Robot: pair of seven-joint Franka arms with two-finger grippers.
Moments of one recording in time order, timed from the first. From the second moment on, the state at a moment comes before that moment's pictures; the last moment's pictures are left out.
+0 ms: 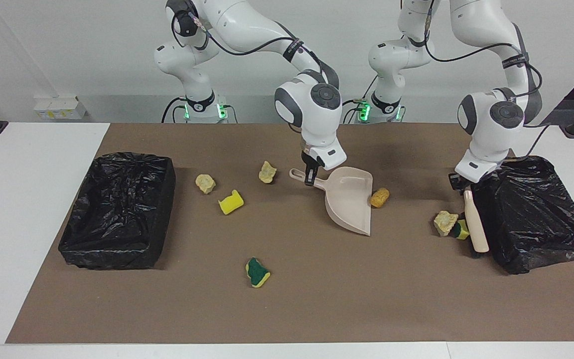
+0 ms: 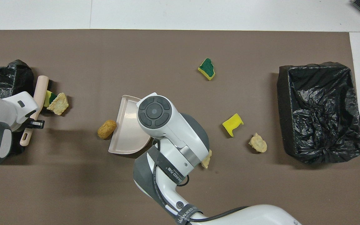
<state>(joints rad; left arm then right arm) 0.14 0.06 -0.06 -2.21 0.27 2.26 0.08 0.65 0.46 0.06 -1.54 -0.02 1.95 -0.62</state>
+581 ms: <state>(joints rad) -0.05 0.01 -0.07 -2.28 0.14 2.26 0.02 0.65 0.46 0.06 -1.53 -0.02 1.95 -0.62</state>
